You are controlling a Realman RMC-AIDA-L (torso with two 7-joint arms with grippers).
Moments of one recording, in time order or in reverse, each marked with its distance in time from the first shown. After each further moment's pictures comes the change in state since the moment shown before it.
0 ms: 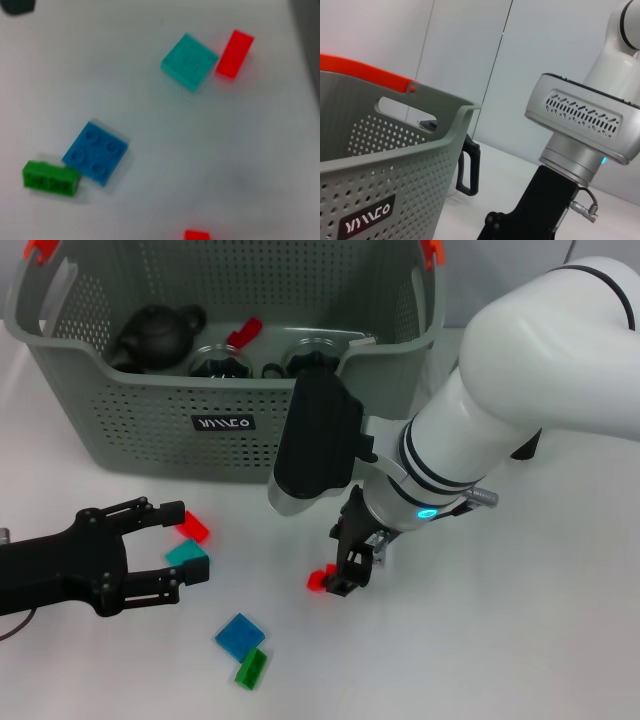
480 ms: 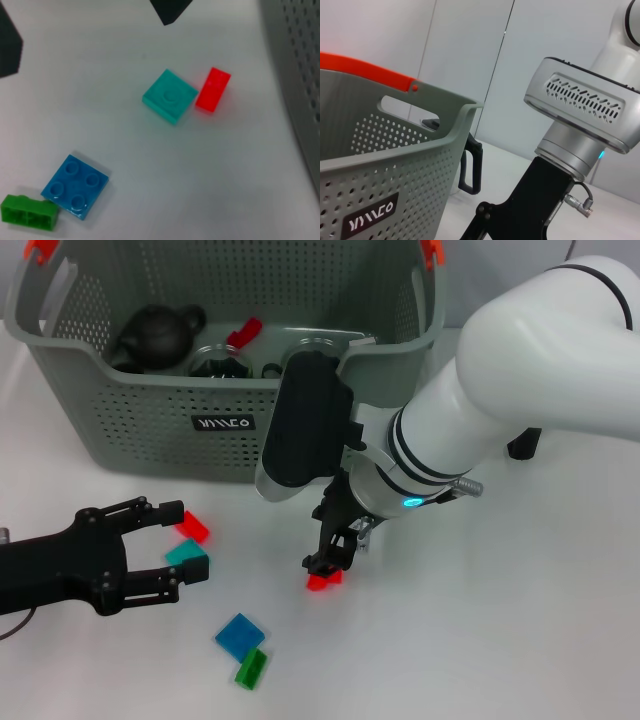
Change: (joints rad) left arm 0.000 0.000 0.000 0.000 0.001 -0.008 0.000; right arm 0.001 0.001 -0.003 -0.010 0.000 0.069 0.004
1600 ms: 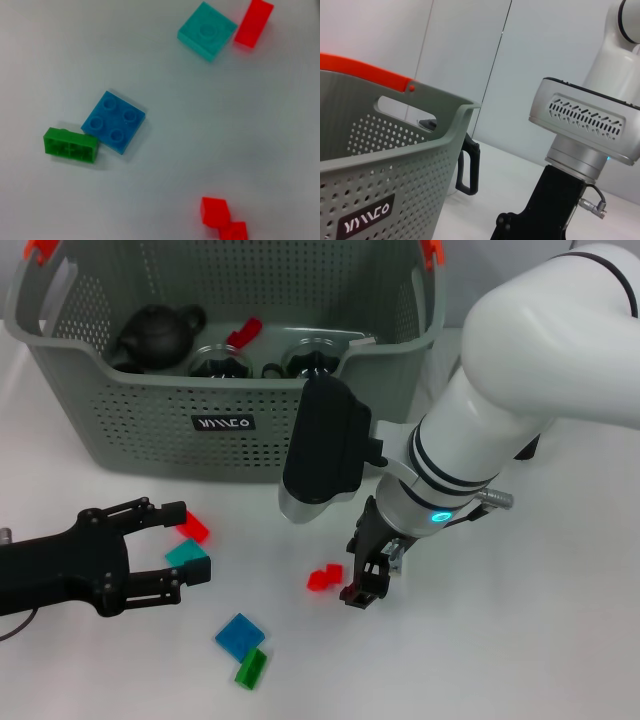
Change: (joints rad) left arm -0.002 -0.002 0.000 0.000 0.003 0.005 0.002; right arm 0.011 -0.006 0.020 0.012 -0.006 -0.151 -0.012
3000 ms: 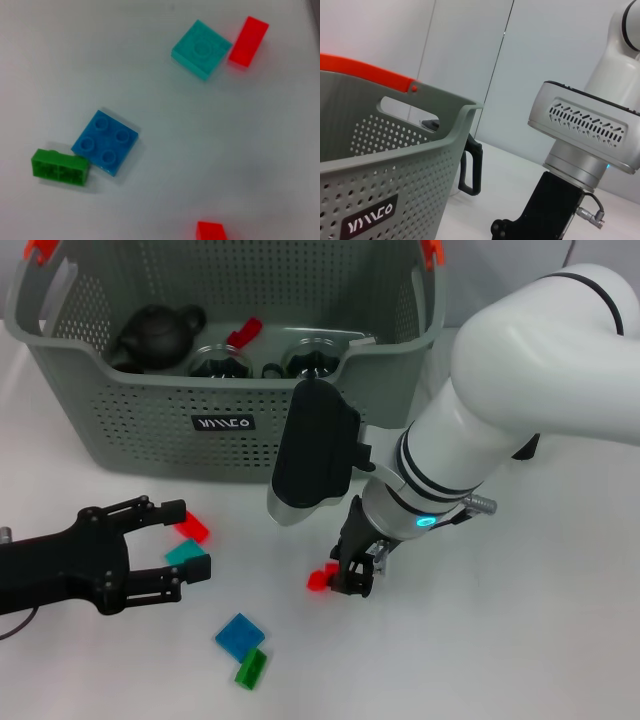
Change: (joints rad) left arm 0.000 -0.002 0.000 0.000 -0.003 -0.007 0.001; right arm 0.010 0.008 -0.044 0.040 0.041 0.090 0.002
